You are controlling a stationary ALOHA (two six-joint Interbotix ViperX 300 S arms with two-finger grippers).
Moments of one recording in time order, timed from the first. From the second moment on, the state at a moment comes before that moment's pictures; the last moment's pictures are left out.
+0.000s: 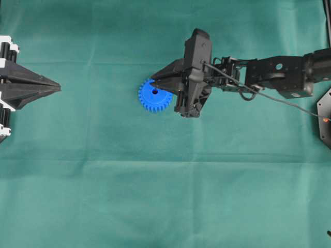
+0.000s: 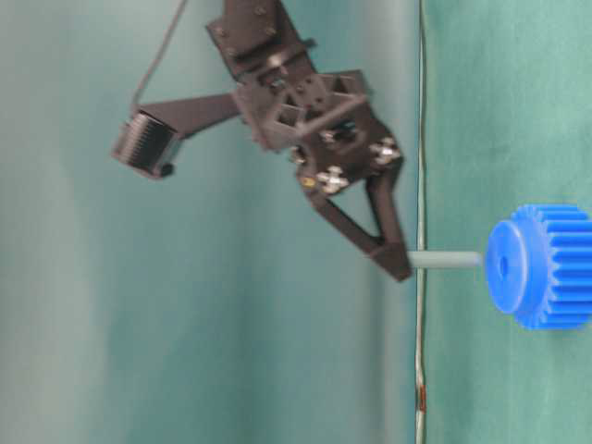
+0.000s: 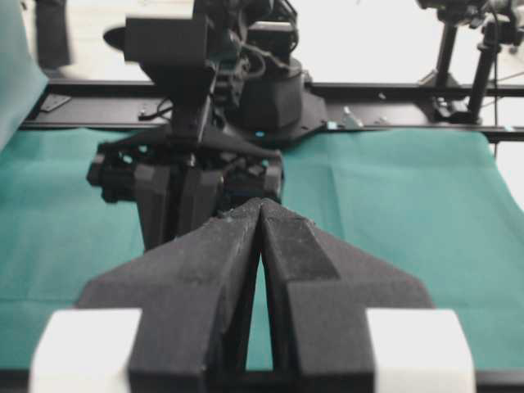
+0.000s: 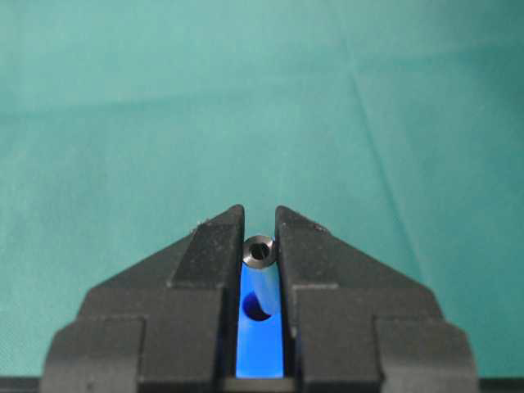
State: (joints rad) left arm 0.01 -0.96 1.17 0.01 -0.23 -0.01; right arm -0.12 0.12 0.66 0.05 -0.33 0.00
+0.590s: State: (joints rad) left arm 0.01 -0.96 1.17 0.01 -0.23 -0.01; right arm -0.11 0.17 0.65 0.08 -0.34 0.00
